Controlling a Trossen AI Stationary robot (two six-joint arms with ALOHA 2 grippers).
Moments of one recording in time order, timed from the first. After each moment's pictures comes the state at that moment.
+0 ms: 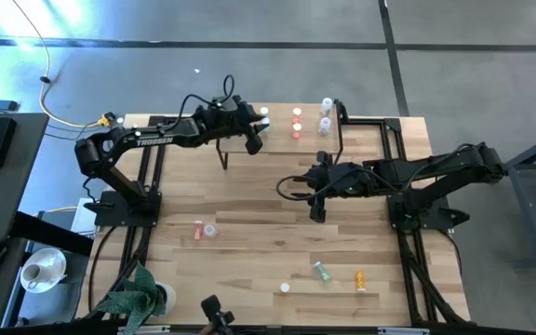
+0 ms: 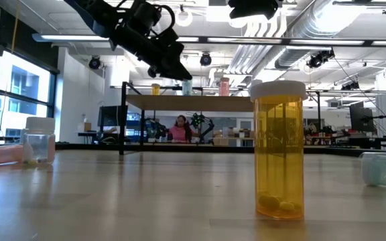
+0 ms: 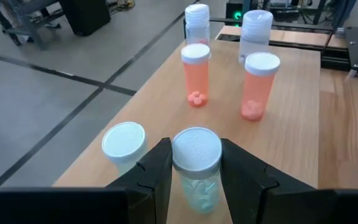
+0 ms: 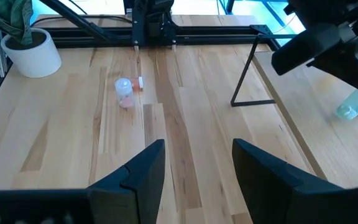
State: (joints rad) left arm 0.64 1.56 1.04 0.12 0.01 0.14; right arm 0.16 1.28 1.12 -0.38 0.29 0.09
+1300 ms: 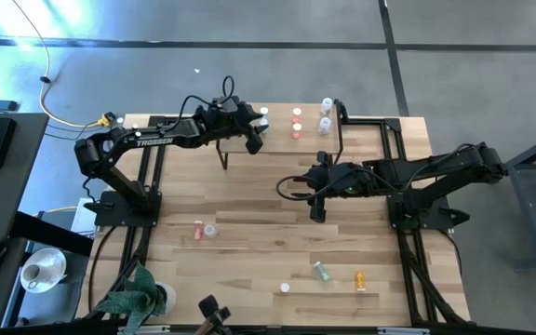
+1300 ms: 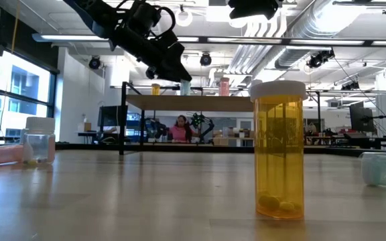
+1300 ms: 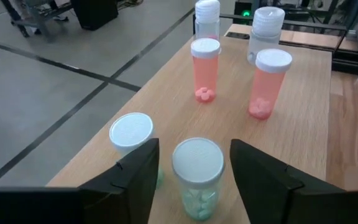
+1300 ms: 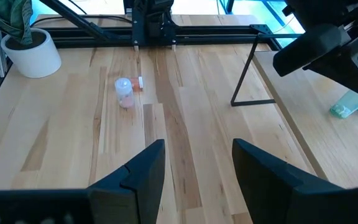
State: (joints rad) left arm 0.63 1.56 1.03 0.13 -0.02 0.11; right arm 0.16 1.29 1.12 -0.38 0.29 0.09
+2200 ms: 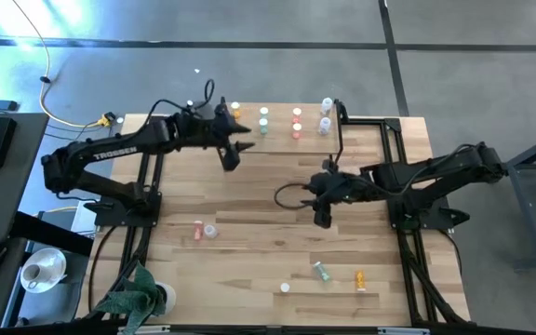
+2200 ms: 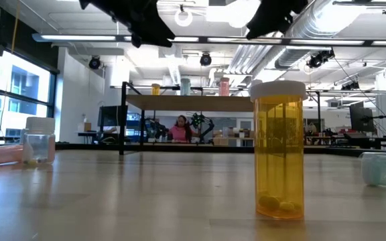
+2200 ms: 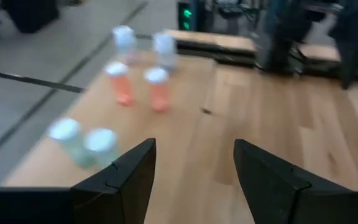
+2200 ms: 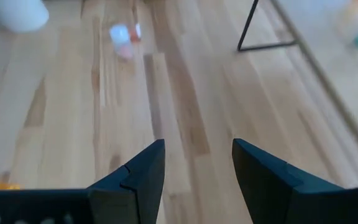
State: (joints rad) left arm 0.50 1.25 1.05 -0.26 0.08 0.09; right arm 0.19 1.29 1.09 -0.54 0.29 0.22
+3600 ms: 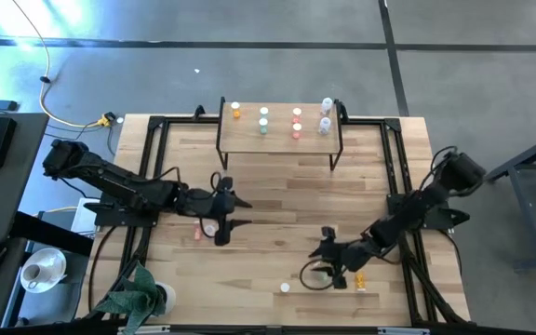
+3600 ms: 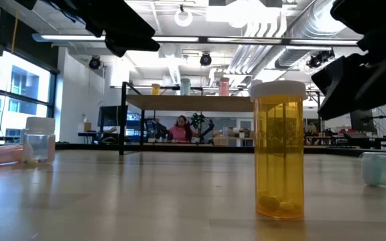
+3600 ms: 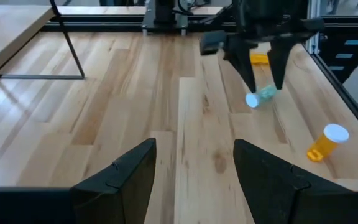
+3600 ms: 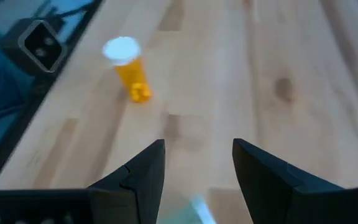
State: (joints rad) left arm -0.15 1.24 0.68 0.09 -0.26 -0.12; right arm 0.65 1.56 0.58 0.33 0.33 0.38
